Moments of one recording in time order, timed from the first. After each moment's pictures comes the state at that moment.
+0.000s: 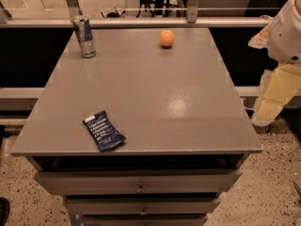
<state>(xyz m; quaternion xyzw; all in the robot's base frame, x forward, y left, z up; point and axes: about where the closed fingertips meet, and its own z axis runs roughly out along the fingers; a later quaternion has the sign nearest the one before) 0.438 -0.217 0.976 -0.60 0.78 -0.03 0.16</state>
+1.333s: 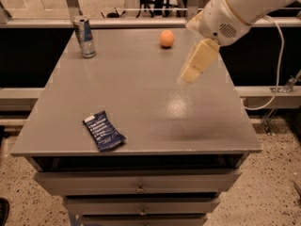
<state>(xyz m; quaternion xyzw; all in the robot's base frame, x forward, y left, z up) 0.548 -0.100 0.969 -0.61 0.73 0.10 0.30</state>
